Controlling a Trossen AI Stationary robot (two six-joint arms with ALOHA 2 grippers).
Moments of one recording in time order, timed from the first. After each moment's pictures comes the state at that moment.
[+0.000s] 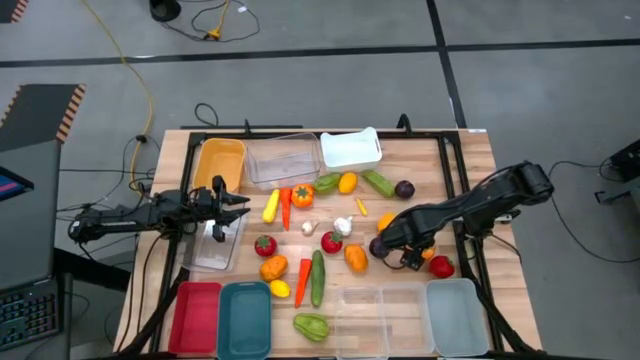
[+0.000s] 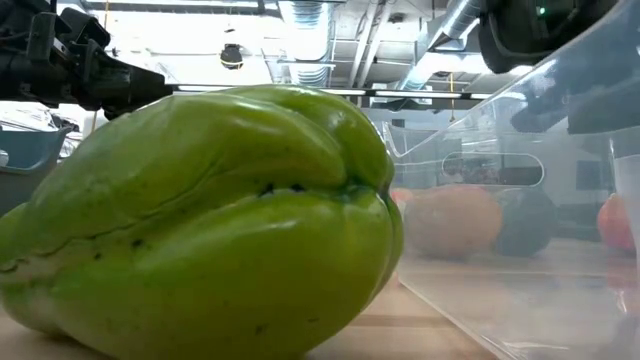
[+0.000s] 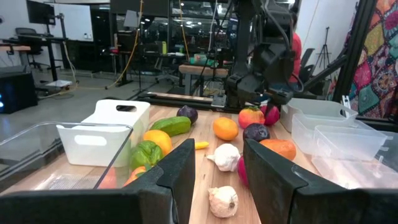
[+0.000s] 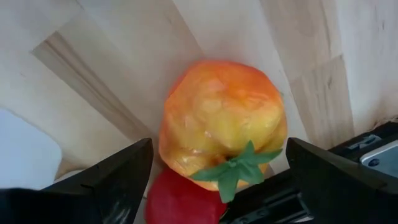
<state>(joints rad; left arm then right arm) 0.07 0.00 0.01 0.04 -0.07 -0.08 0.26 1.51 0.91 -1.23 -0.08 0.78</state>
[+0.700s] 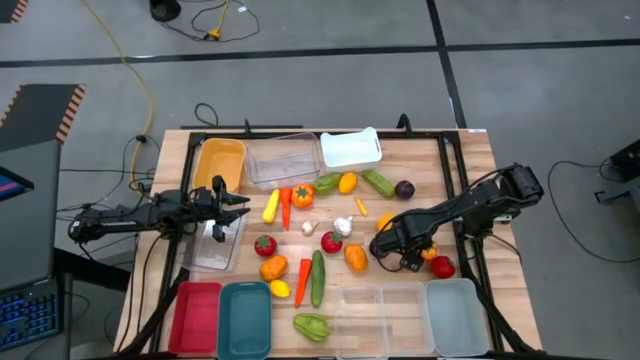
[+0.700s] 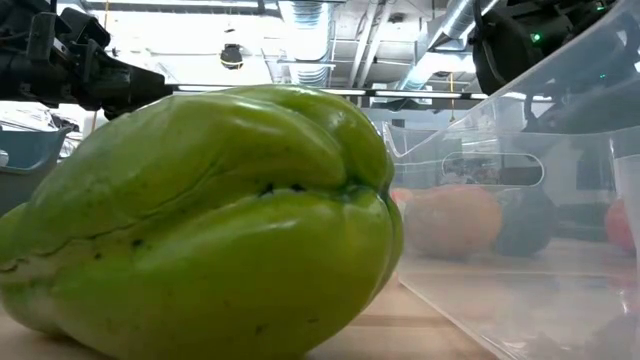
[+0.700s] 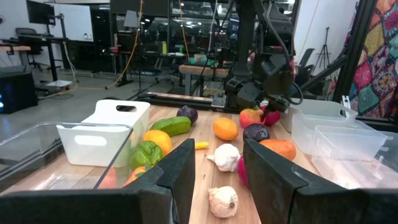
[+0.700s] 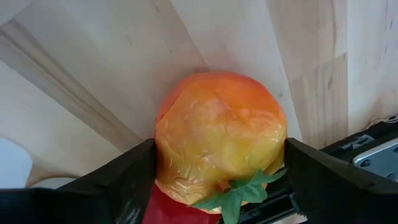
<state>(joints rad) 0.07 0.00 0.01 0.04 -0.07 -0.08 0.26 1.59 0.91 -1.20 -0.08 0.75</state>
